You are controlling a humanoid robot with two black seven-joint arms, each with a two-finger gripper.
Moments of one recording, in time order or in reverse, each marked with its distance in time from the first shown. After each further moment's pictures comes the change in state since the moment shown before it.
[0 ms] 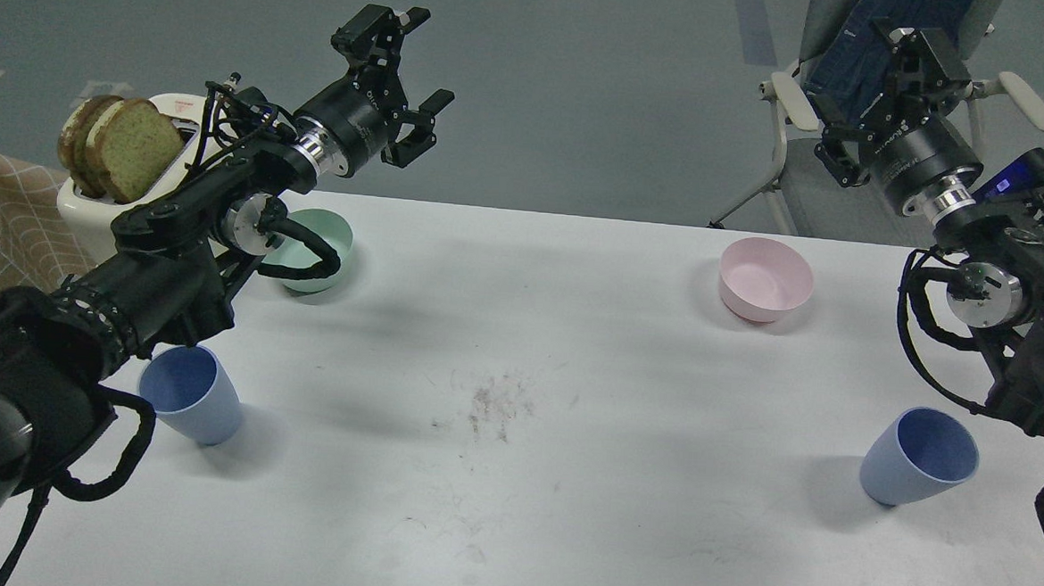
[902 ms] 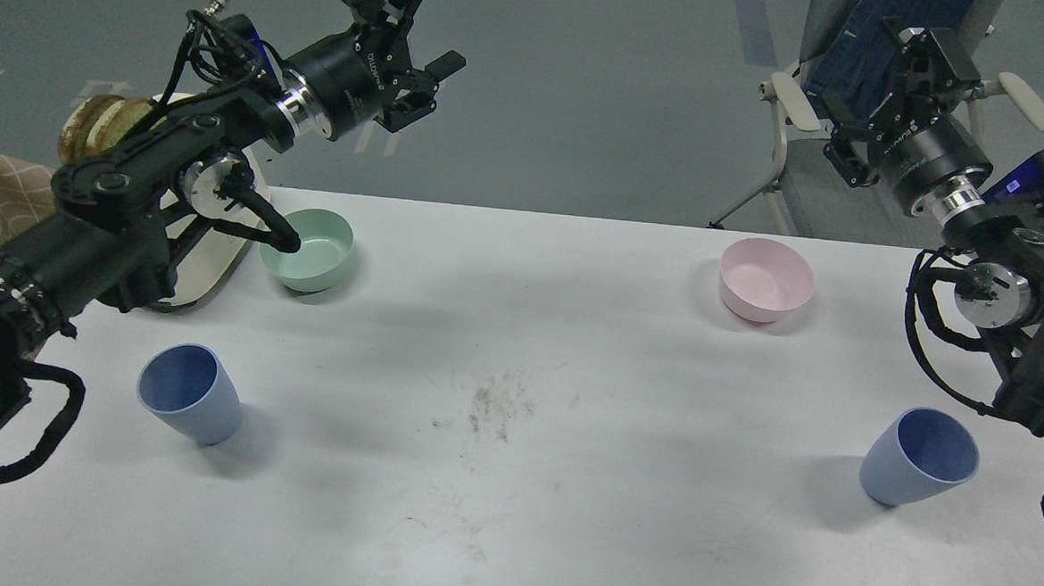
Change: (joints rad) left arm -0.035 0.300 0.014 -0.429 0.343 0.000 0.003; right arm -0.003 -0.013 0.000 -0.006 0.001 0.000 0.000
